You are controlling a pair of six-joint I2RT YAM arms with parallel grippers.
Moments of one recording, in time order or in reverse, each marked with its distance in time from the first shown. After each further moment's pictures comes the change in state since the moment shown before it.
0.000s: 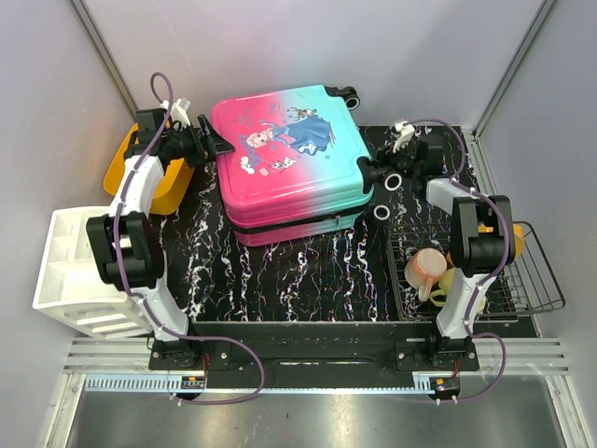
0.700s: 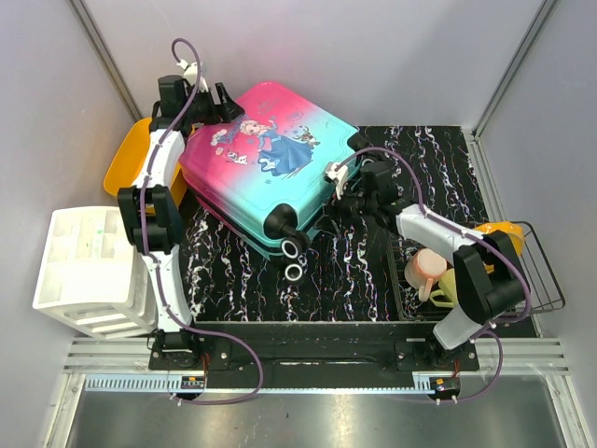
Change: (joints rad) left arm -0.074 0.444 0.539 0.164 -0.129 0.127; right arm 0.419 -0.348 -0.227 -0.326 0.022 -0.235
